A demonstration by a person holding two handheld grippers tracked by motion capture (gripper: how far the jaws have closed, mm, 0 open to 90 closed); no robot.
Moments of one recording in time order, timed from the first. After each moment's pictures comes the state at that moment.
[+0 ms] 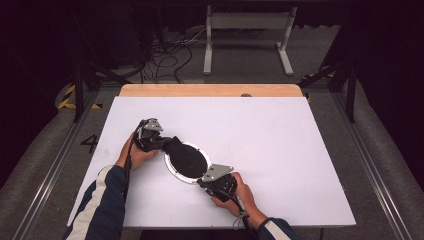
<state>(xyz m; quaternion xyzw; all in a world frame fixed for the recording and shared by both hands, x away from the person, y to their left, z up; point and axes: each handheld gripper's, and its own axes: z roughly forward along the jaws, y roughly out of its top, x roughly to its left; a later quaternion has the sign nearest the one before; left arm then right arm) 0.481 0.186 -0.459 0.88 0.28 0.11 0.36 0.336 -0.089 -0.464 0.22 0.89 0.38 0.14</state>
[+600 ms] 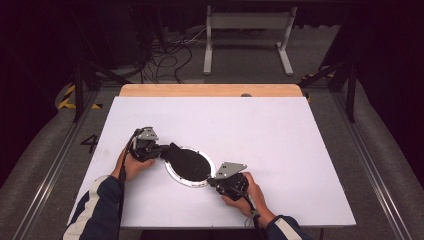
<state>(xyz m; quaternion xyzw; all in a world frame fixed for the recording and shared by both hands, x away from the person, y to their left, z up) 0.450 0.195 -0.463 0.87 0.29 0.10 0.38 0.335 -0.116 -0.461 0.24 0.88 0.39 0.13</state>
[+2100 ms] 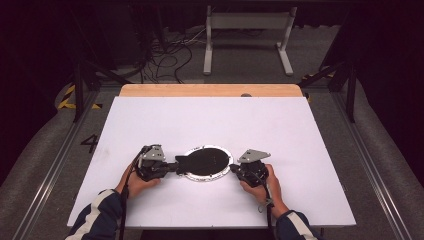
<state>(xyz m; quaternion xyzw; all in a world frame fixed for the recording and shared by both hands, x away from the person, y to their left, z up) 0.395 0.167 -0.467 0.89 0.22 0.06 0.39 0.366 -0.176 -0.461 0.35 0.84 0.37 0.17</state>
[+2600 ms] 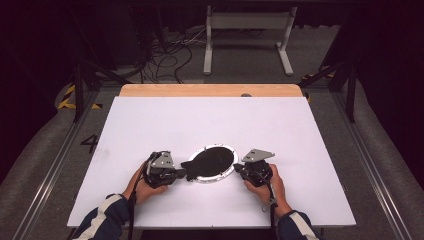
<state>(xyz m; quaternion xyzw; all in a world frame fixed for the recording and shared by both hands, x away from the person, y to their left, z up) 0.377 0.143 -0.467 0.90 0.19 0.06 0.40 0.365 -0.185 -0.459 0.36 0.84 0.37 0.17</state>
